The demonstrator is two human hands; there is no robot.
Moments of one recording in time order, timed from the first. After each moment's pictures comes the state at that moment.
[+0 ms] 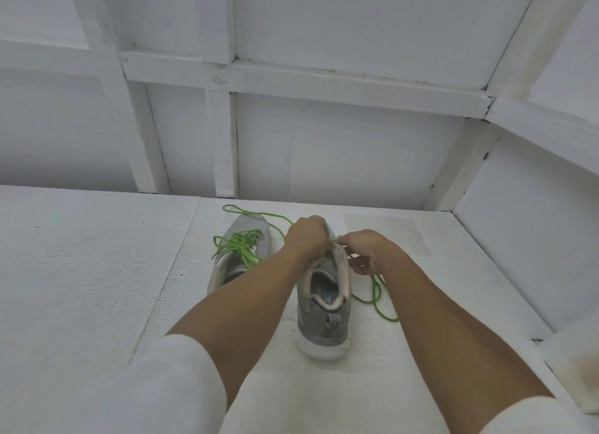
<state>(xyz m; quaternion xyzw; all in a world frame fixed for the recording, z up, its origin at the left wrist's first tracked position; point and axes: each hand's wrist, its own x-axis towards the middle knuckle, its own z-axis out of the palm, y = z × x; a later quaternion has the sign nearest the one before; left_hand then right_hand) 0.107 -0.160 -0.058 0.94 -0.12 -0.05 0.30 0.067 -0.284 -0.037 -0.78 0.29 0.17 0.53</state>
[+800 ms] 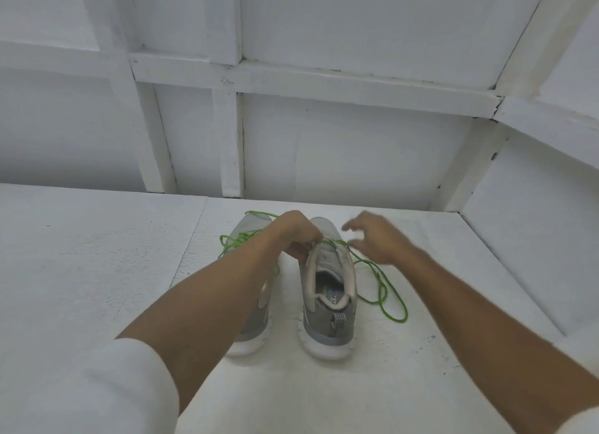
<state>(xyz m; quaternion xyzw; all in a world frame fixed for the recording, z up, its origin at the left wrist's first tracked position) 0.103 -0.122 -0.018 0.87 0.01 -0.27 0.41 0.072 -0.309 -0.032 -0.99 -0.06 -0.02 0.13</state>
